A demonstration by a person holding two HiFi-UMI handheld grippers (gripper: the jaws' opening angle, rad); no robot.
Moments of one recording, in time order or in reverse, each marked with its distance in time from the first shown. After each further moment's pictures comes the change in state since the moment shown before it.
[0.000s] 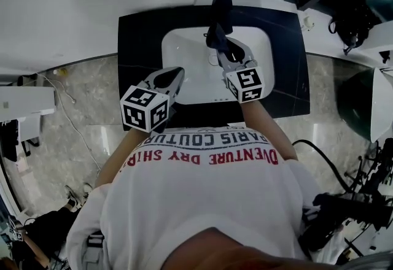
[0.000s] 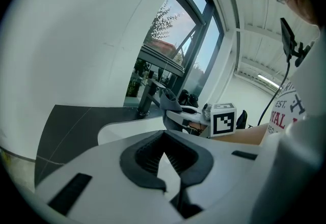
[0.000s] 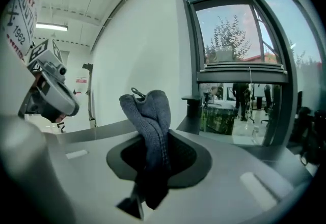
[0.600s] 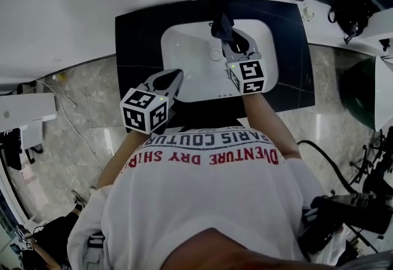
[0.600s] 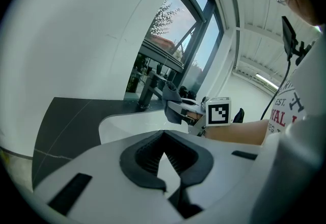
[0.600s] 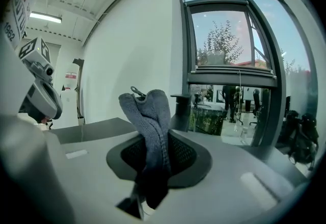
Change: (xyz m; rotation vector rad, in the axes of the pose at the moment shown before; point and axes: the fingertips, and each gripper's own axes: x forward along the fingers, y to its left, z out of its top) left arm 0.002 0.012 -0.027 -0.002 0.042 -0.028; right arm 0.005 -0.021 -0.009 -0.009 -0.007 -0.121
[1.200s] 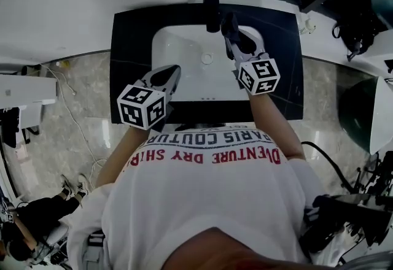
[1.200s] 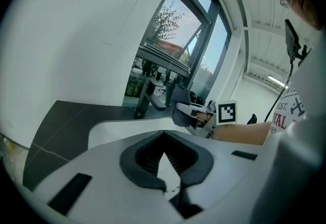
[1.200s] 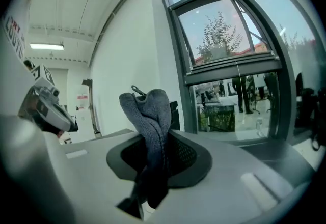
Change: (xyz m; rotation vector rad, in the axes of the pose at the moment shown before) left arm 0.030 -0.049 0.025 -0.040 -0.060 0.119; right arm -0.035 -0.065 0.010 0.150 -0.057 0.173
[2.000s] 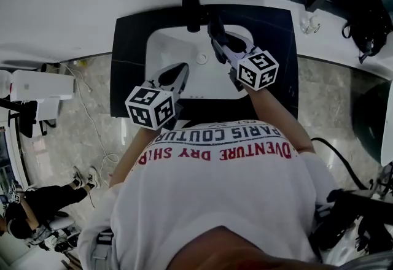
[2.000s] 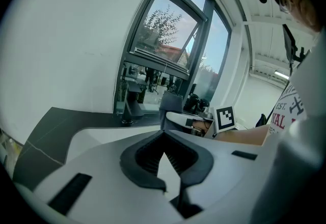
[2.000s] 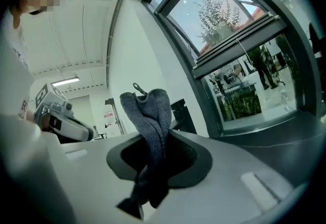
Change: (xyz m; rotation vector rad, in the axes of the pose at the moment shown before) left arm 0.043 -0.094 0.019 0.017 -0.069 0.094; right arm -0.039 -0.014 0.002 0.211 -0.022 0.317
